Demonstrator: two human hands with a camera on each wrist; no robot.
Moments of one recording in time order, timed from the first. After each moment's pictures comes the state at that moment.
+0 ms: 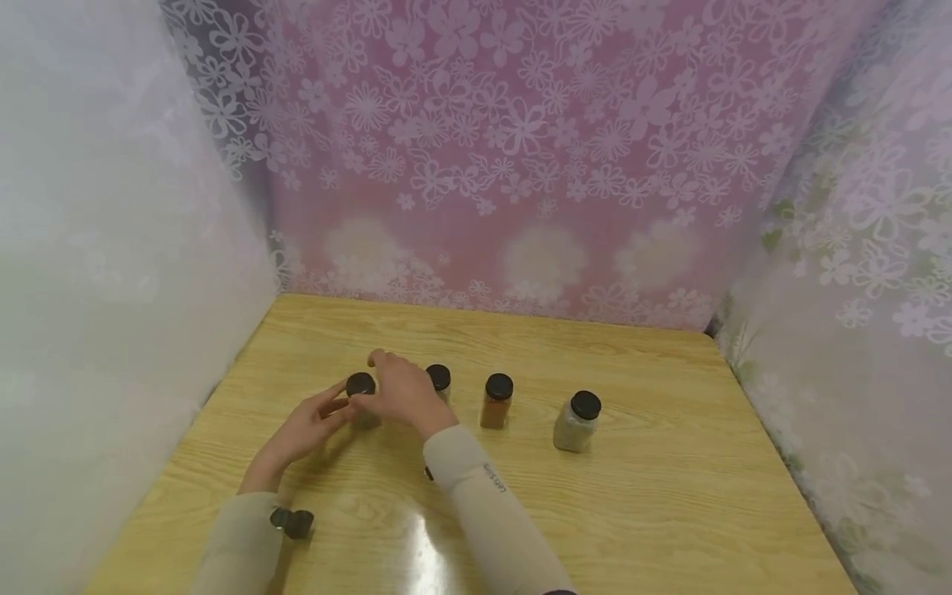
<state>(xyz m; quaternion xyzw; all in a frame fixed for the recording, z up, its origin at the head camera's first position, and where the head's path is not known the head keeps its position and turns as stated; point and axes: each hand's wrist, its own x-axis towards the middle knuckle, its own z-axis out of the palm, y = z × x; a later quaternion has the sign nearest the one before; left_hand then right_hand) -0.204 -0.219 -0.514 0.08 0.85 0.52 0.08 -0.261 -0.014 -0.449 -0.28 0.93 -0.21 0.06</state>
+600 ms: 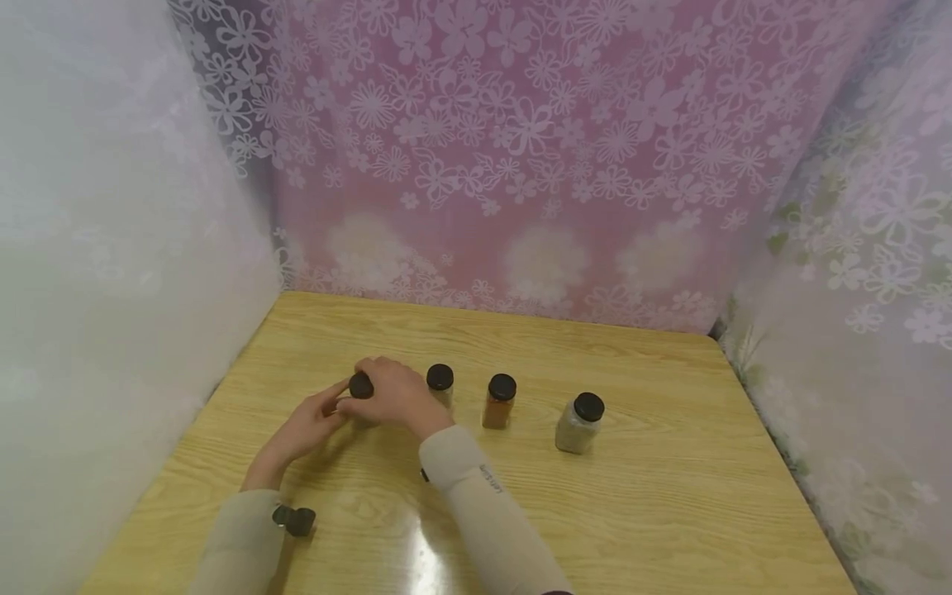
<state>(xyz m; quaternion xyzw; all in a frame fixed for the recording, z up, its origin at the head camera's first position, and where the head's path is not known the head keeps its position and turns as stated) -0.205 -0.221 -0.516 0.10 0.85 0.50 0.07 -0.260 -0.022 -0.451 -0.33 0.92 -0.19 0.08</state>
